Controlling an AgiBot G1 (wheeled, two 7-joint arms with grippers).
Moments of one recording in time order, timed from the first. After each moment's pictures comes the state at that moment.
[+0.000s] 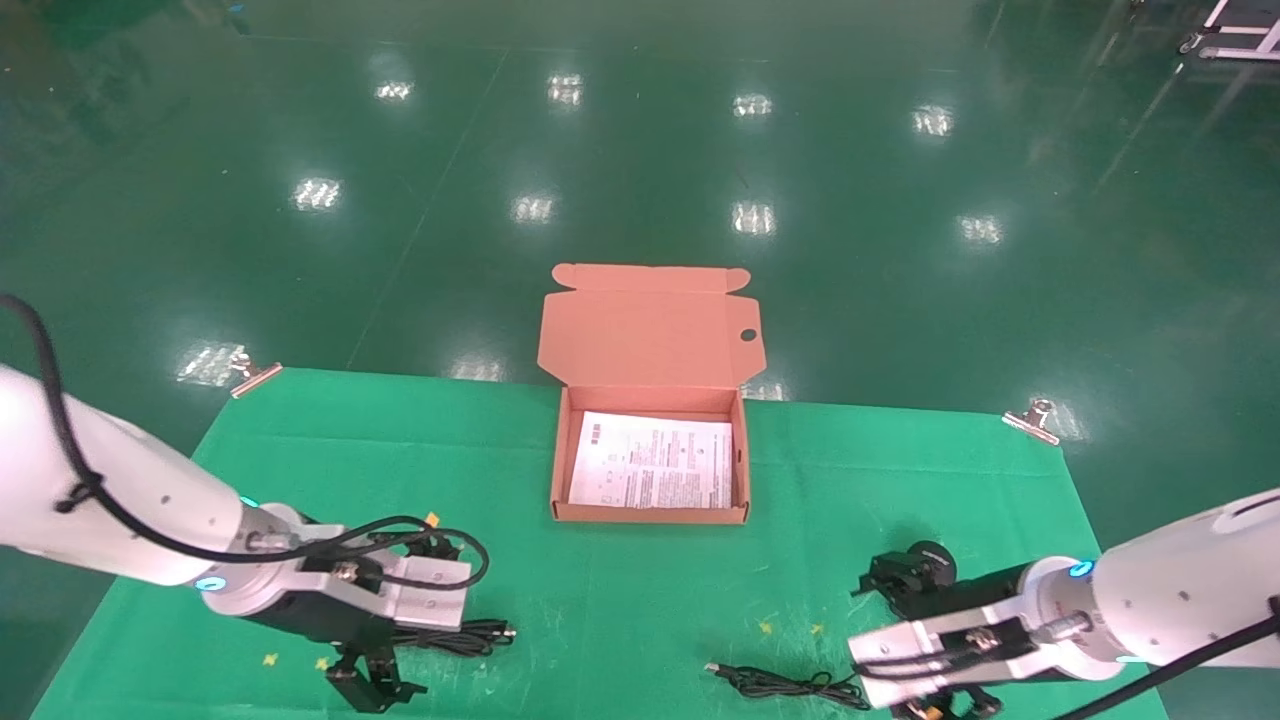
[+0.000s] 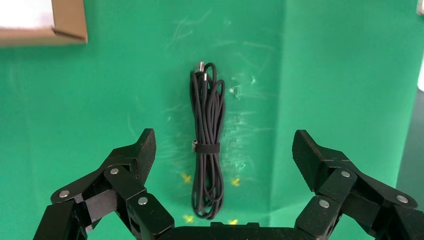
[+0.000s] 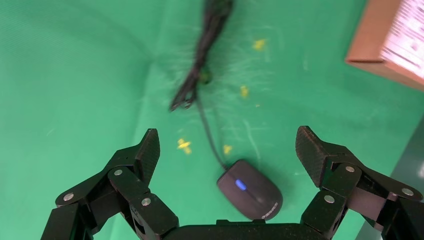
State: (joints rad) left arm -1.55 0.97 1.04 -1.10 1.82 1.34 -0.33; right arm 1.44 -0.79 -1.03 1.34 -1.90 -1.21 0.15
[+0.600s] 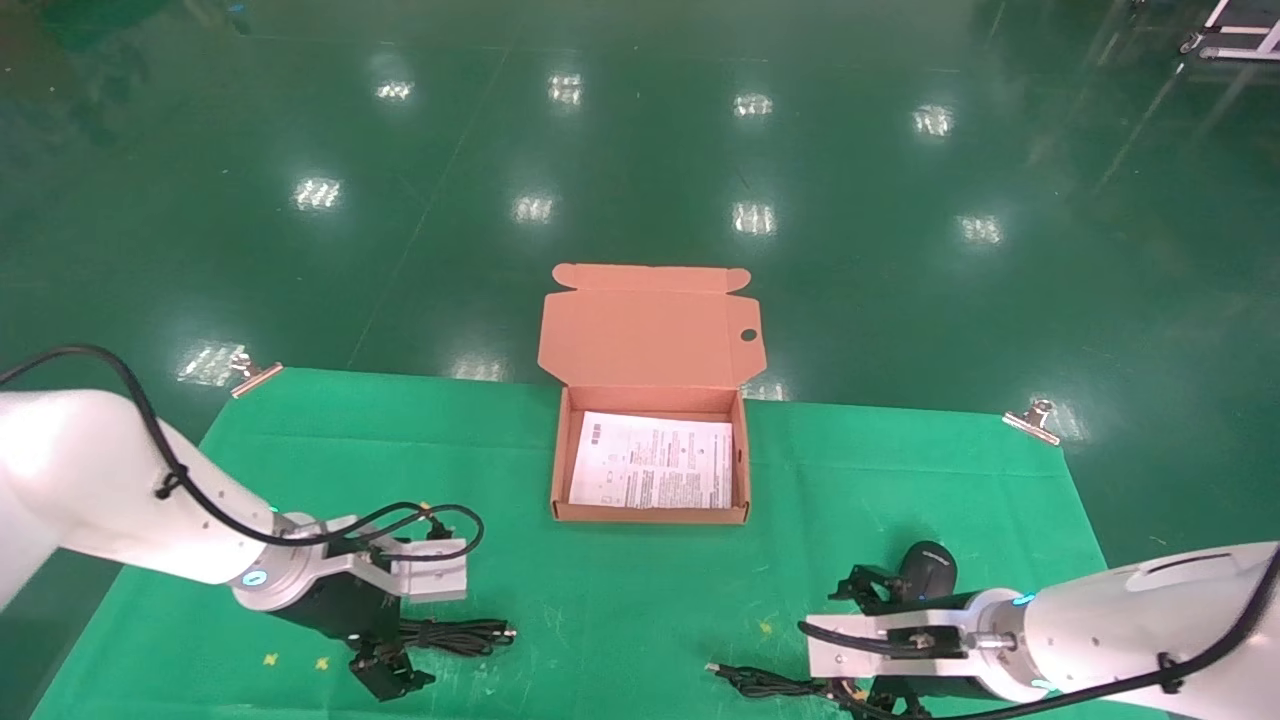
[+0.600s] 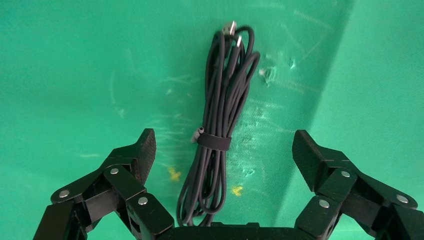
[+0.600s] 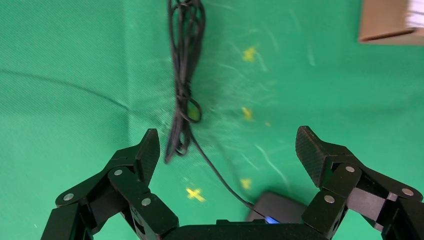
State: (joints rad) left arm -1.53 1.11 1.04 -0.69 1.85 1.21 -0.27; right arm 1.32 -0.87 -1.02 1.23 -1.97 -1.04 0.35
